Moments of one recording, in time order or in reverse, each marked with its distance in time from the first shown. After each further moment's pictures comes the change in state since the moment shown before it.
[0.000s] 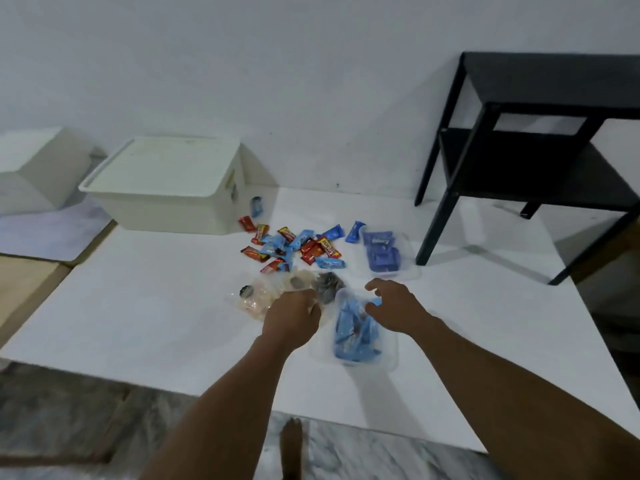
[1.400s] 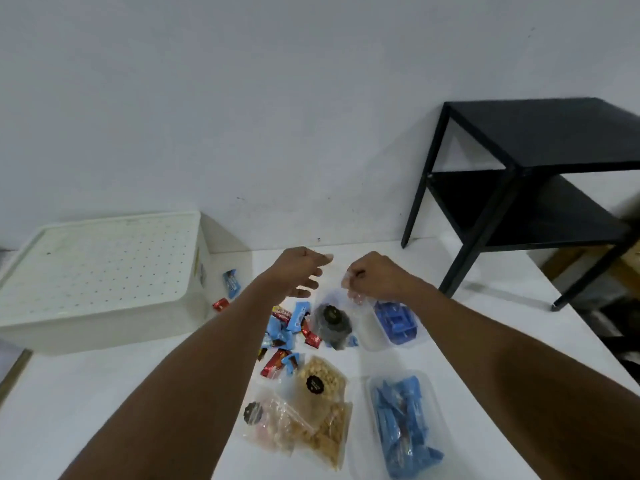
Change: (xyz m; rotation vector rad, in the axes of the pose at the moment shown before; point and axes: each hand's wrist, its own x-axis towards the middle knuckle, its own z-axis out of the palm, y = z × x) left_hand 0.259 -0.008 -0.140 -0.802 -0.471 -0.126; right_hand 0.161 -0.132 -0.098 0.237 0.073 -0.004
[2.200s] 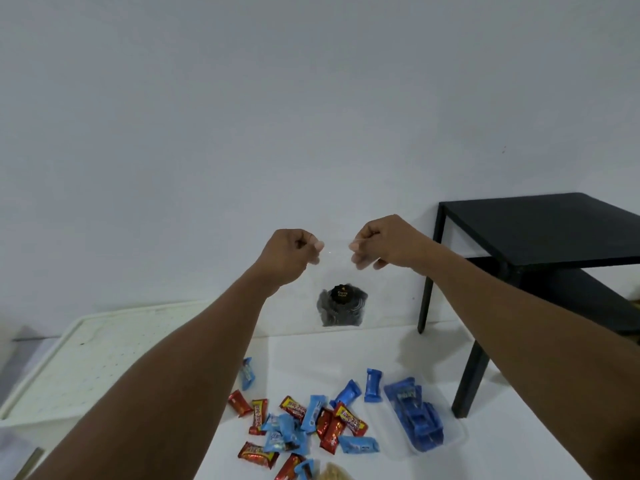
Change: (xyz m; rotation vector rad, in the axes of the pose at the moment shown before) left_hand -0.027 0.156 -0.065 0.178 0.267 0.605; right_hand 0.004 -0.131 -0.152 0.200 0.185 -0.341
